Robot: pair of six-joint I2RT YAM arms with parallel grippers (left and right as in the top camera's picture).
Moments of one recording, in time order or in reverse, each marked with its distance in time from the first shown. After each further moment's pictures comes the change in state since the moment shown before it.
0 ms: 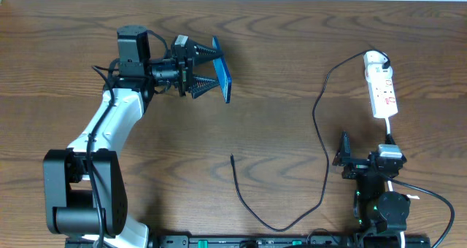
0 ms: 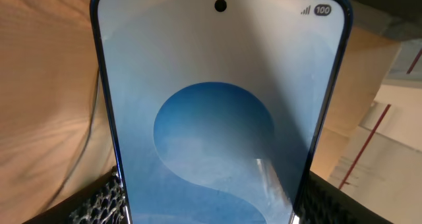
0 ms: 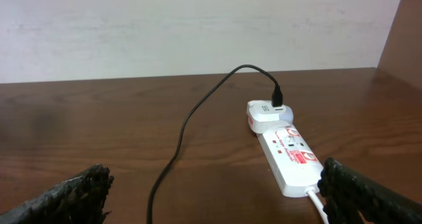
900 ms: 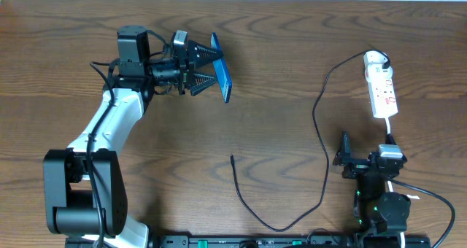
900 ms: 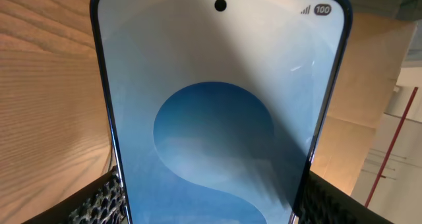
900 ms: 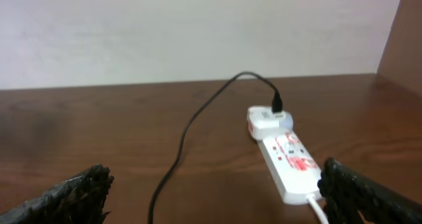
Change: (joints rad) left arm 0.000 0.000 0.000 0.000 -0.040 0.134; right arm 0.000 0.000 0.000 0.029 0.000 0.000
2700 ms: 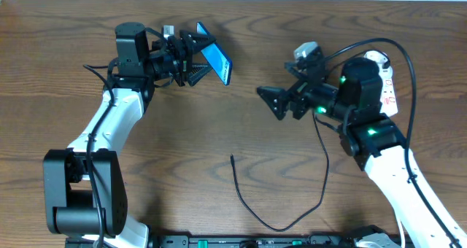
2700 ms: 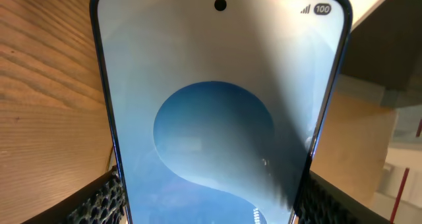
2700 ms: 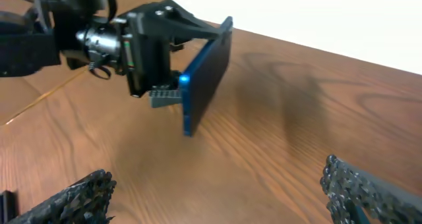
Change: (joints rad) left arm -0.002 0.000 0.000 0.097 -0.256 -0.211; right arm 0.286 1.246 0.929 -0.042 -0.695 0.014
